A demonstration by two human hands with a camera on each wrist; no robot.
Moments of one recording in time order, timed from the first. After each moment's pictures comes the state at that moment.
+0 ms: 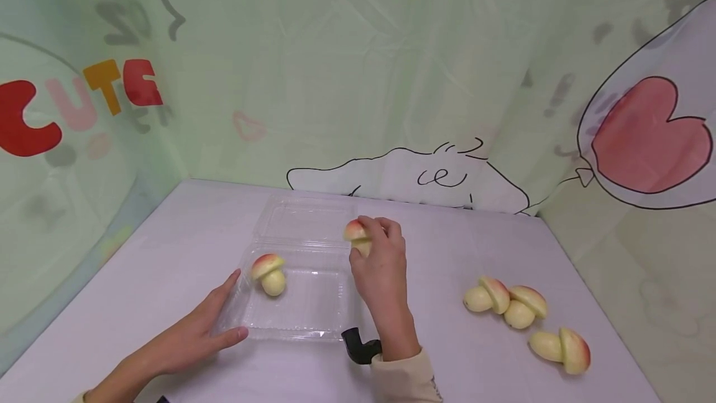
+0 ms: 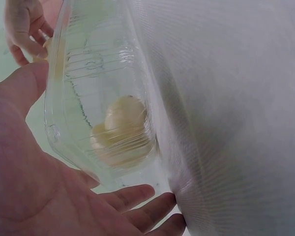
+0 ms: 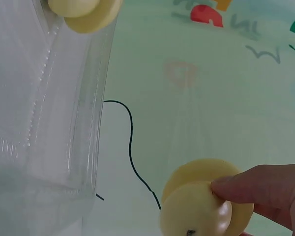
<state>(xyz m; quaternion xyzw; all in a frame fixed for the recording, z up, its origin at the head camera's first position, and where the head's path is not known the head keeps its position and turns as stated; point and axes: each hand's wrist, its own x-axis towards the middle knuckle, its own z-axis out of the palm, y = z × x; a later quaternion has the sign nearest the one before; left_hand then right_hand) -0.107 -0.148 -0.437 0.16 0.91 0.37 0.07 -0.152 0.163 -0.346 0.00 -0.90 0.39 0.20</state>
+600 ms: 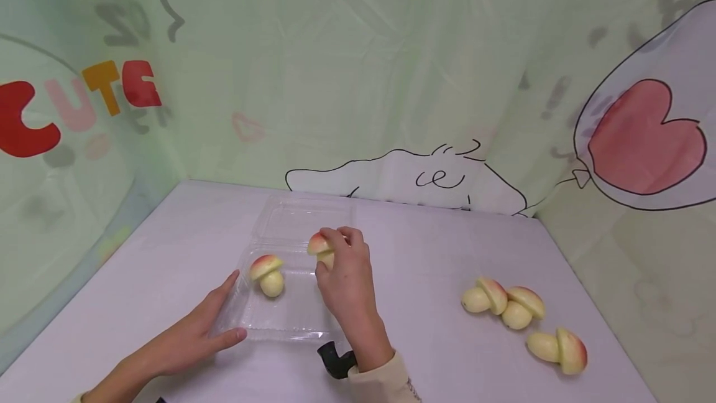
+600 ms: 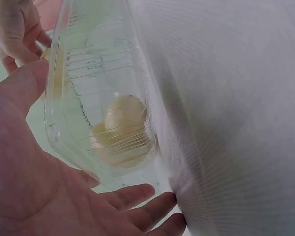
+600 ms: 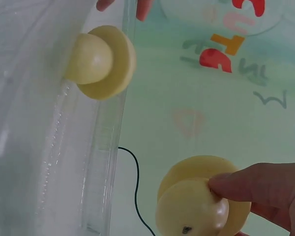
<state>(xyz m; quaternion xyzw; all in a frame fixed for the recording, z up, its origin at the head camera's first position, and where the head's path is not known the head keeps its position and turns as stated) -0.107 -0.148 -0.440 0.16 0.91 0.37 0.07 -0.144 0.127 -0.355 0.07 -0.90 0.39 0.18</state>
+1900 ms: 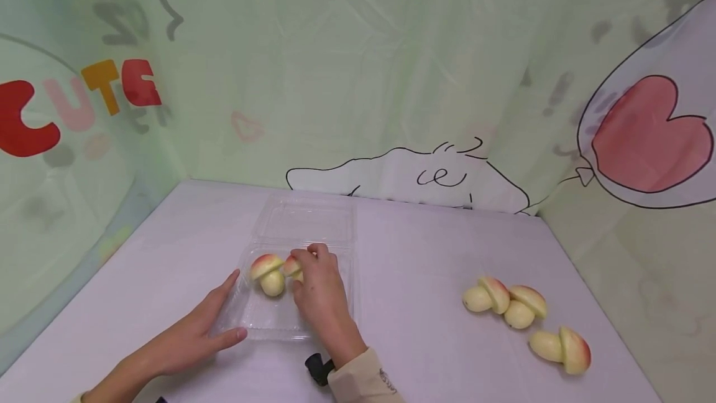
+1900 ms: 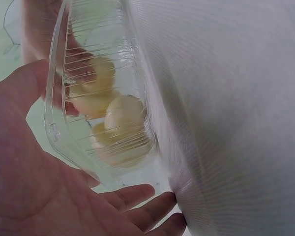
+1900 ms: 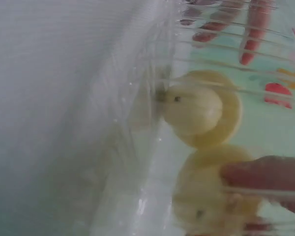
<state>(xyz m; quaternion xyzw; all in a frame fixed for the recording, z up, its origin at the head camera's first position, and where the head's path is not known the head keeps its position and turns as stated) -0.107 -0.147 -0.441 0.16 0.91 0.37 0.07 -0.159 0.097 -0.411 0.18 -0.91 0.30 0.20</state>
